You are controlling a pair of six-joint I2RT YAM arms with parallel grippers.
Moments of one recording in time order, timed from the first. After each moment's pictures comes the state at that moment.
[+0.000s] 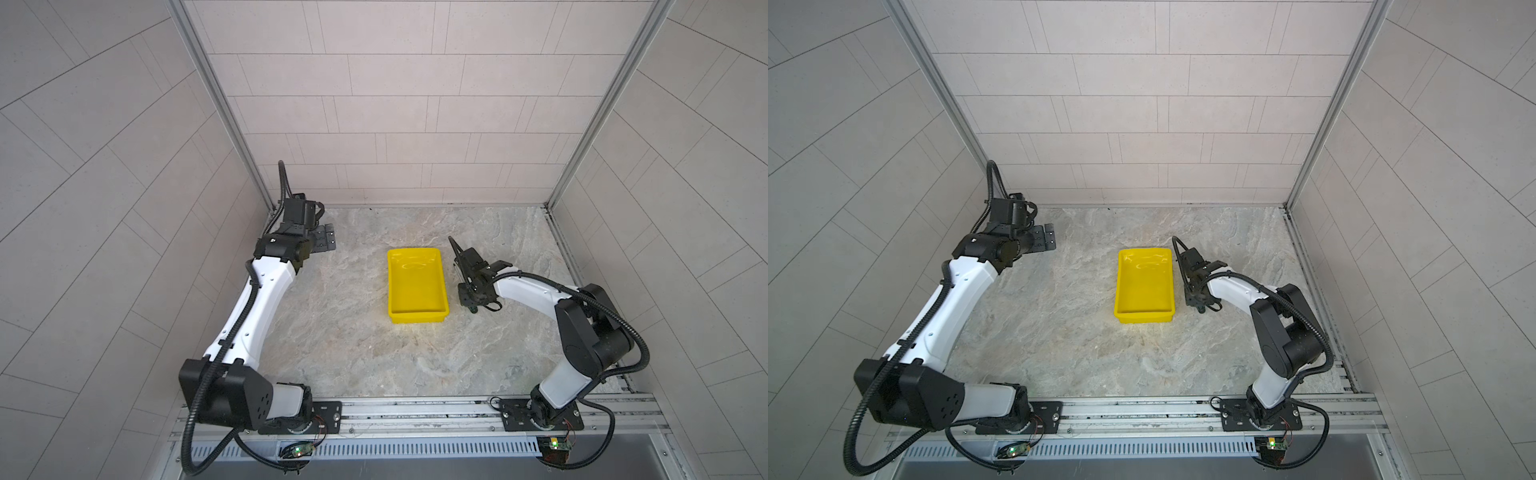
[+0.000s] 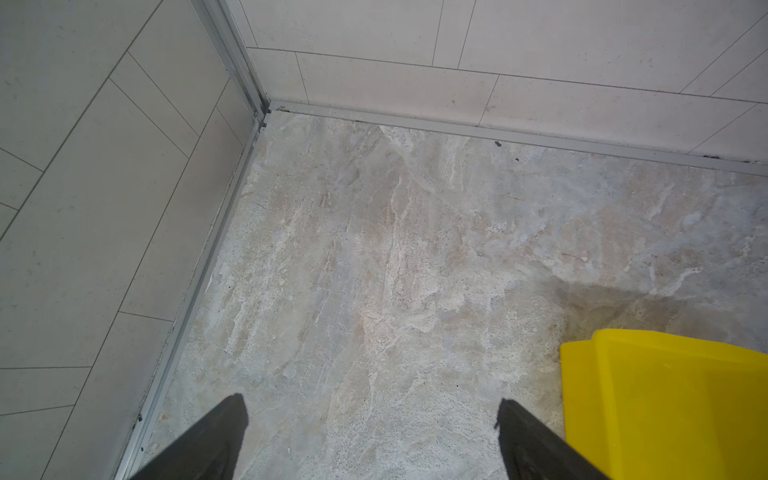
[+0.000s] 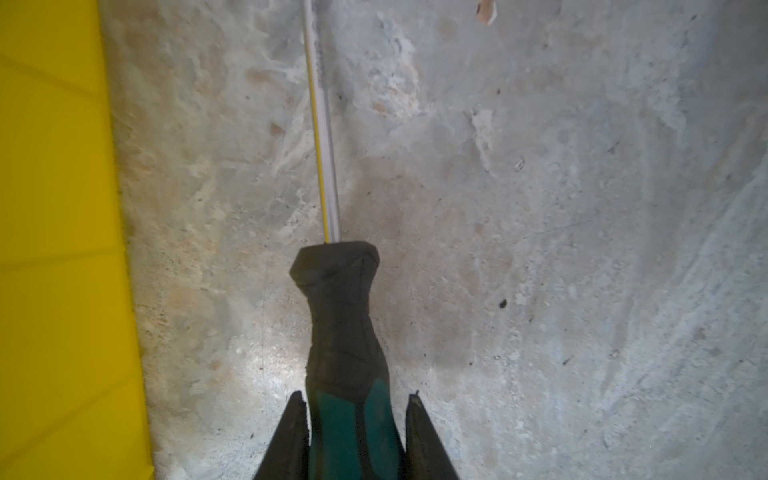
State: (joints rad) left arm -0.13 1.35 1.37 -0.78 -0.25 -0.21; right arm 0.43 1.66 1.02 -0.66 0.18 0.39
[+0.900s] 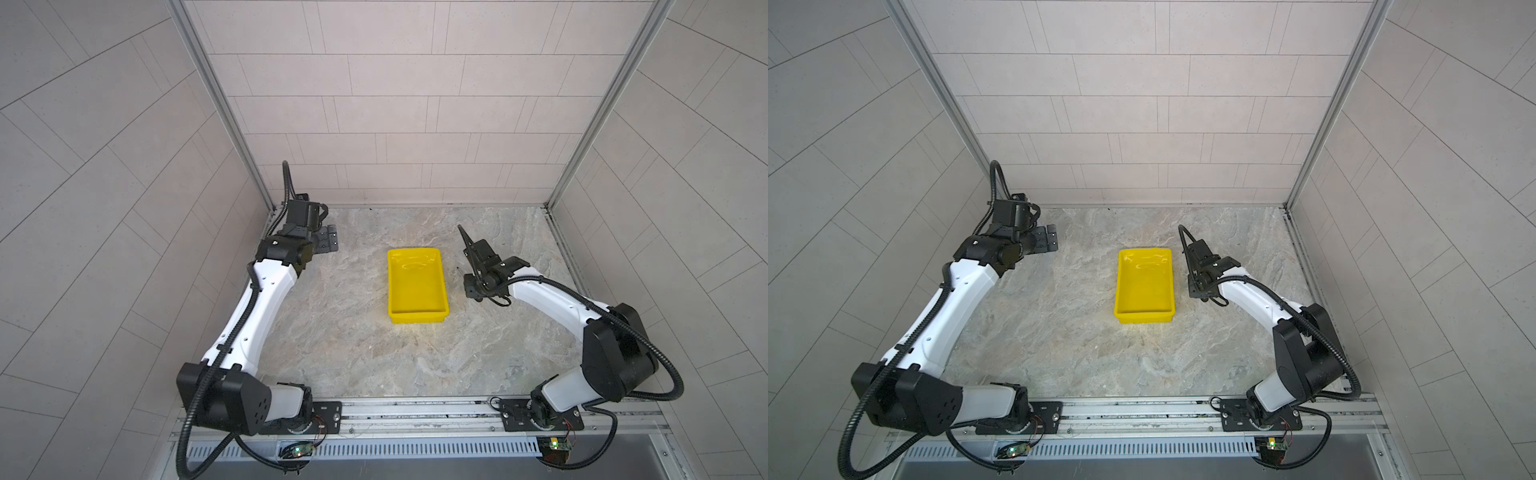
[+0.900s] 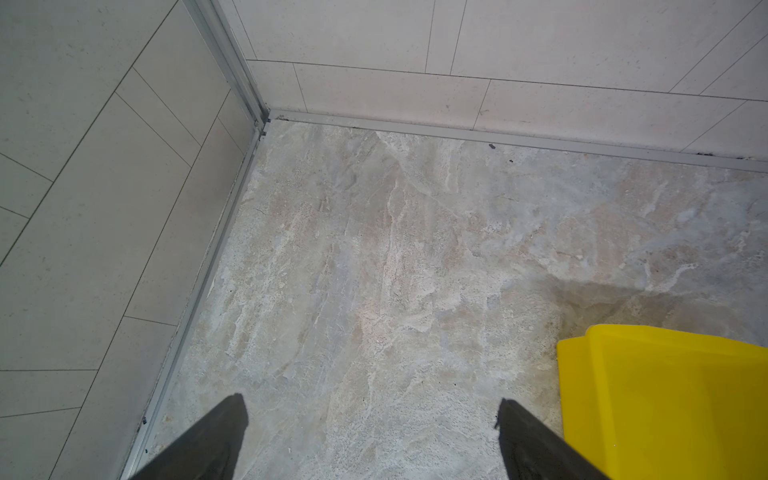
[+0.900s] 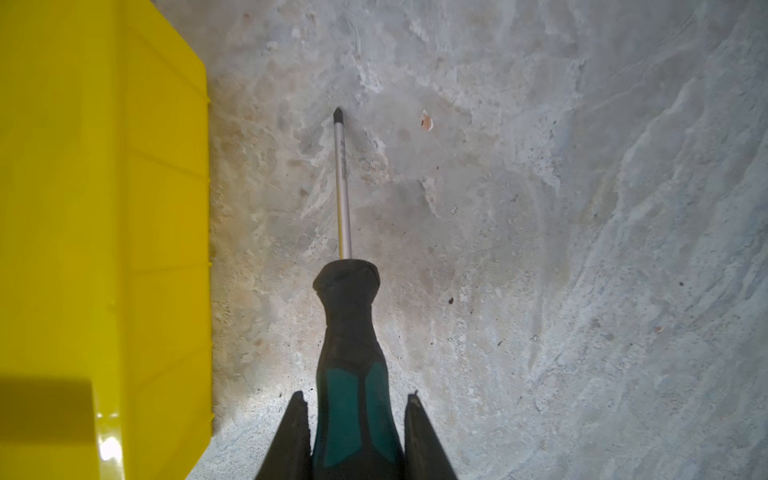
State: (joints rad) left arm -0.15 1.34 1.36 -0.78 -0.27 -0.21; right arm 0.42 1.51 1.06 -0.72 0.20 0.38
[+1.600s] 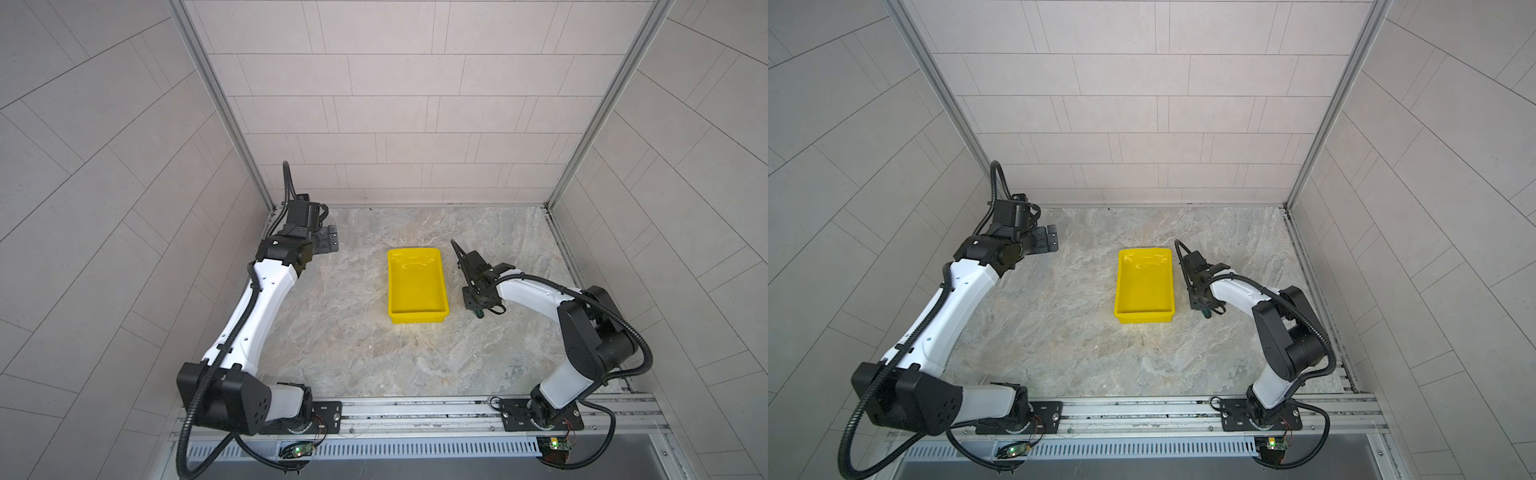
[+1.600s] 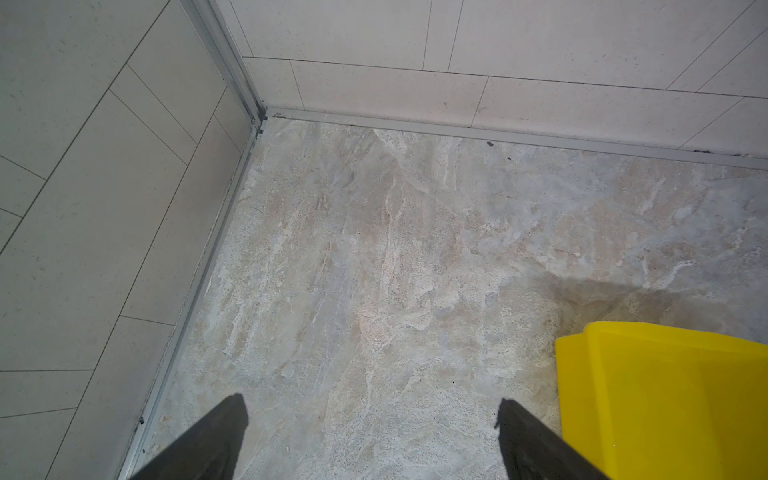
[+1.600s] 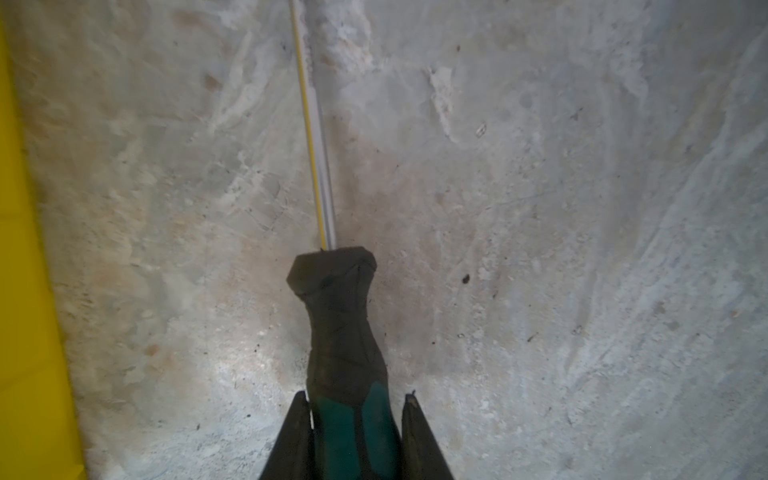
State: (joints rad) left arm -0.15 1.34 1.36 -0.78 -0.27 -0.21; right arm 0.42 1.65 0.98 -0.68 0.22 0.37
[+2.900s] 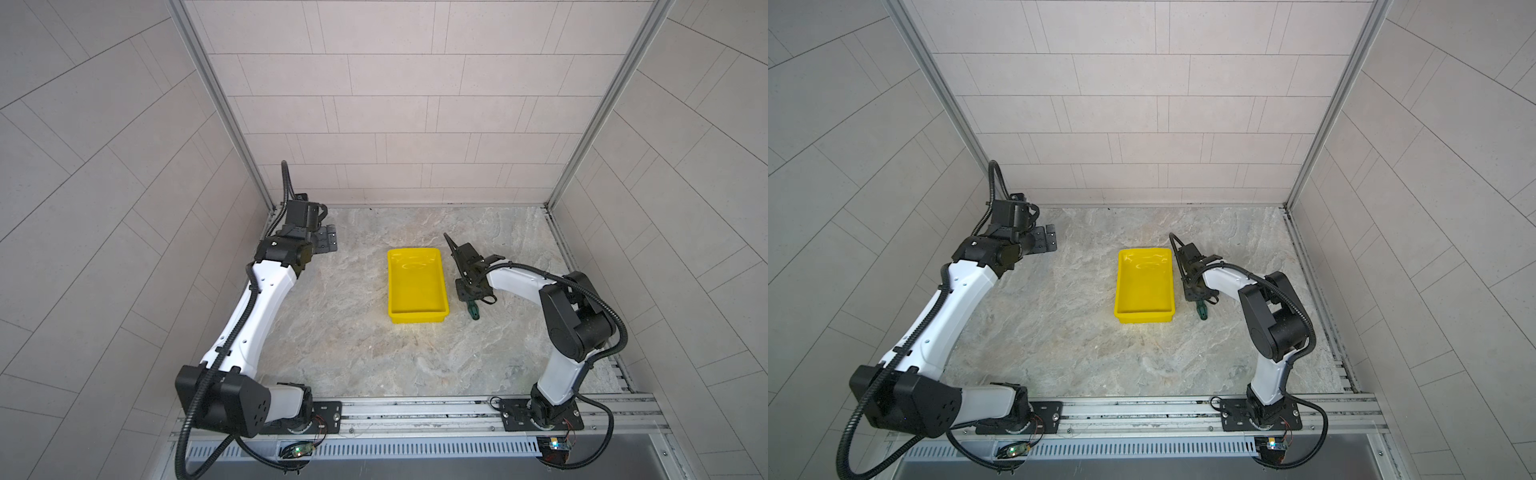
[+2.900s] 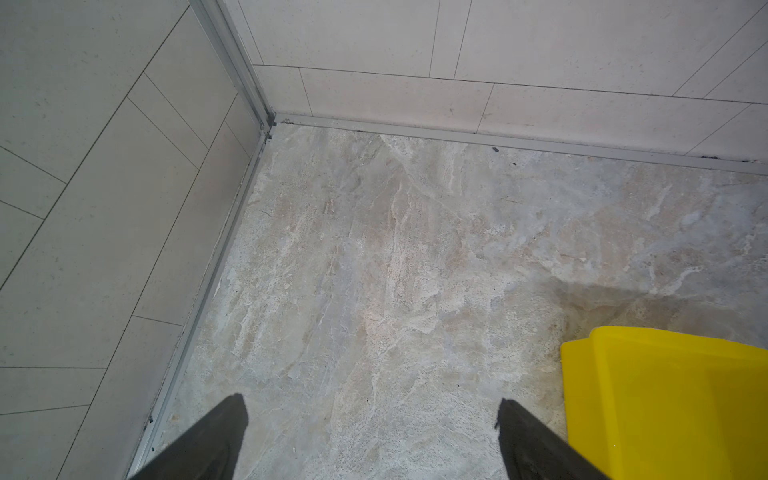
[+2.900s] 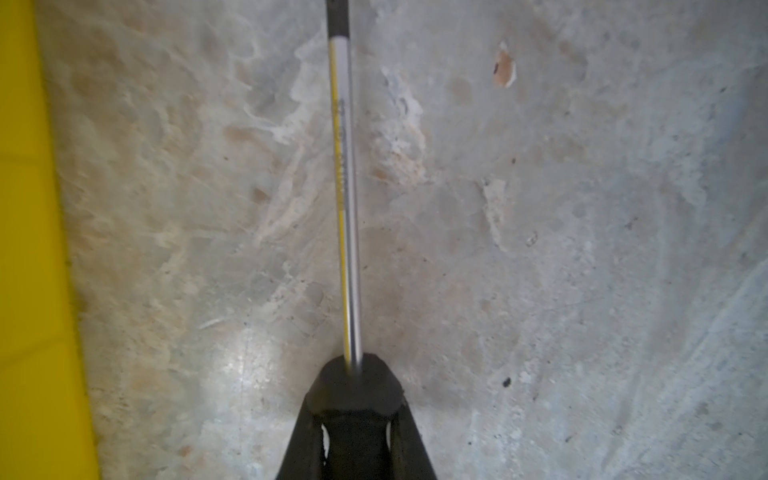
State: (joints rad) left arm -0.15 1.33 1.36 -0.78 -0.29 -0.21; right arm 0.39 1.77 1.11 -0.66 0.19 0.32
